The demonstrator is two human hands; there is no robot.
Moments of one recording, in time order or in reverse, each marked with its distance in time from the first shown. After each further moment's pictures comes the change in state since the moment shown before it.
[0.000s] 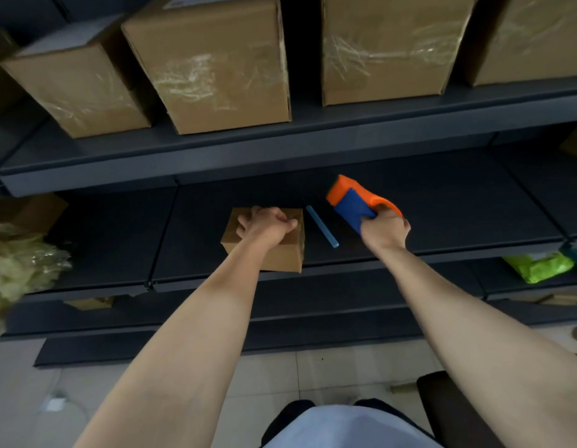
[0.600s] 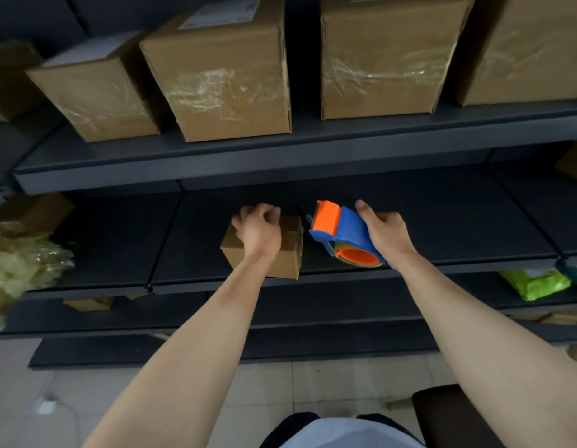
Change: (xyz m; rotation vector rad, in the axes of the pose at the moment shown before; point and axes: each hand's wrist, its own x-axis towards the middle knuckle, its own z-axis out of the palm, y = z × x) left_hand -0.019 -0.003 0.008 -0.480 0.359 0.115; right_hand -0.005 -0.003 -0.029 0.439 -0.183 0.022
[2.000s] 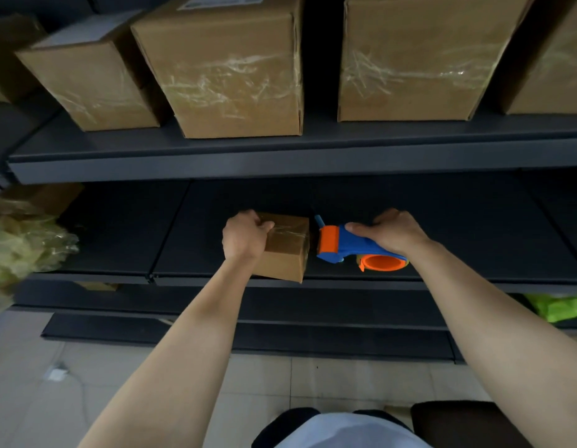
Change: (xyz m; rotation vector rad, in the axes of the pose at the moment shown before) left_hand 0.029 -0.030 -0.011 0.299 0.078 -0.083; right_hand 0.053 -0.009 -0.004 -0.732 -0.312 -0.108
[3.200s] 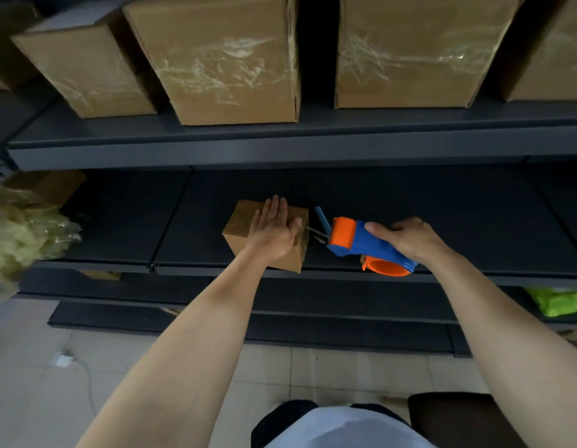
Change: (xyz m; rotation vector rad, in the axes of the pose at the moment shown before) left_hand -0.009 0.012 0.034 0.411 -0.389 0.300; right_hand -0.015 0.042 0.005 0.200 -0.023 0.046
